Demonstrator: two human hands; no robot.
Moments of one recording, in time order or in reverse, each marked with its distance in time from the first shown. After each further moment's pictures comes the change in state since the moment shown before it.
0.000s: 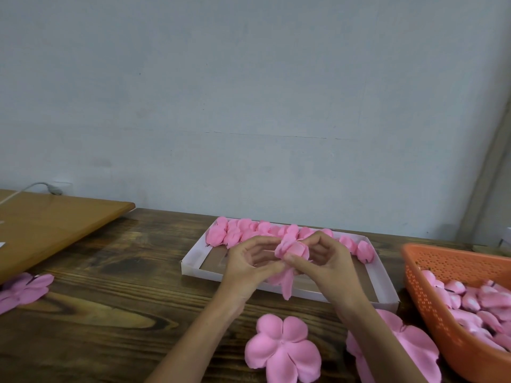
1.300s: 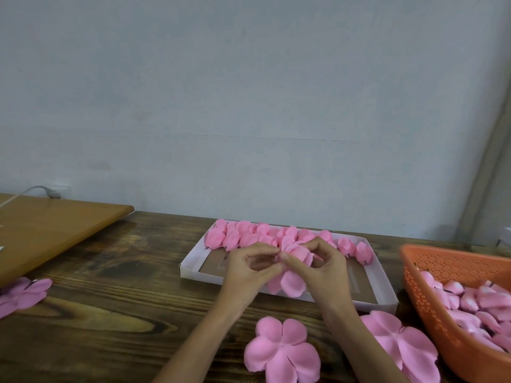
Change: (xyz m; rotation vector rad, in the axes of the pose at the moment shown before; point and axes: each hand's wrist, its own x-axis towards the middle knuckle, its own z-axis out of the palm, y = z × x) left_hand -0.001 -0.005 0.004 0.065 0.022 0.124; right_hand -0.004 0.010 0.015 -0.019 0.190 -0.031
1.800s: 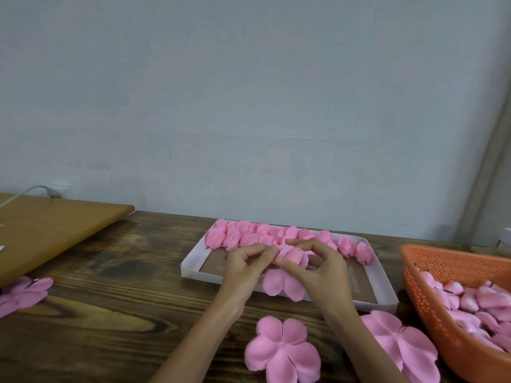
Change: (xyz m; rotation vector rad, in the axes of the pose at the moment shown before) left_hand 0.000 -0.002 -0.003 -0.009 0.041 -0.145; right_hand -0.002 -0.003 -0.001 -0.141 -0.053 -0.071
